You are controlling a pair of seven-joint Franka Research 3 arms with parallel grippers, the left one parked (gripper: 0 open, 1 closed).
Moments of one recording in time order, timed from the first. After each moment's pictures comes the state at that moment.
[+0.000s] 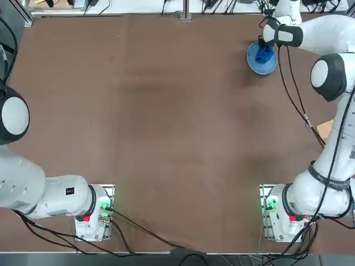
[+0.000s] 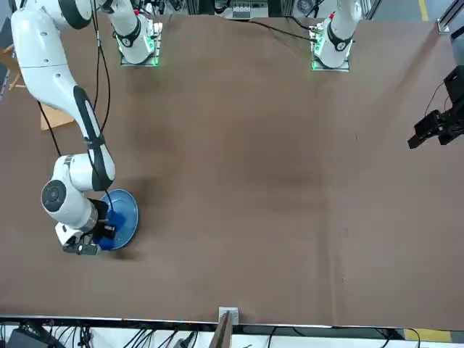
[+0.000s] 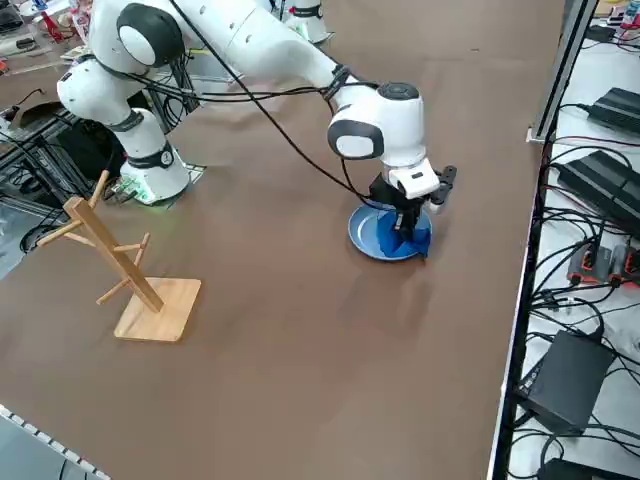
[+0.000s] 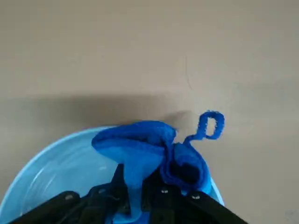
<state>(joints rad) -0.09 0.81 0.12 -1.50 -0.21 2.43 0.18</state>
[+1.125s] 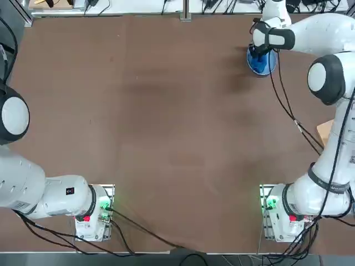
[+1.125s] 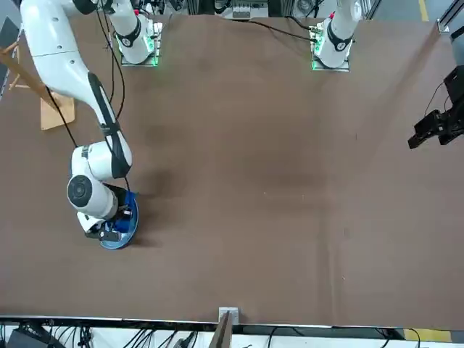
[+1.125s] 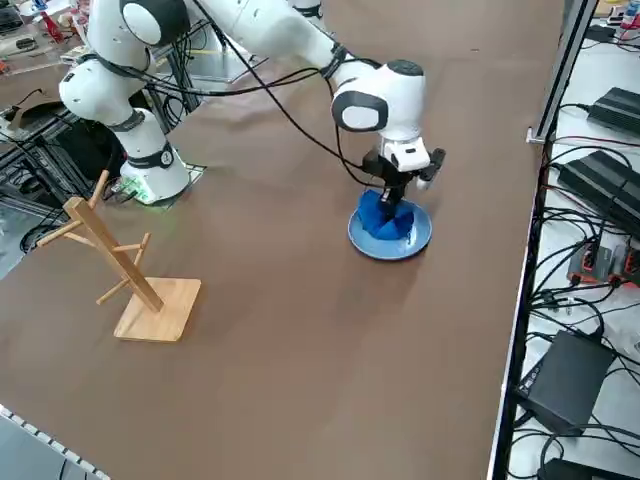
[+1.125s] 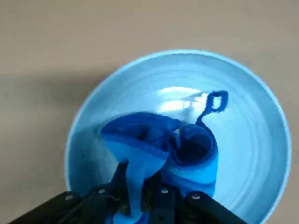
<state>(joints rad) 0.02 0.76 0.11 -1.55 -0.23 2.30 0.34</state>
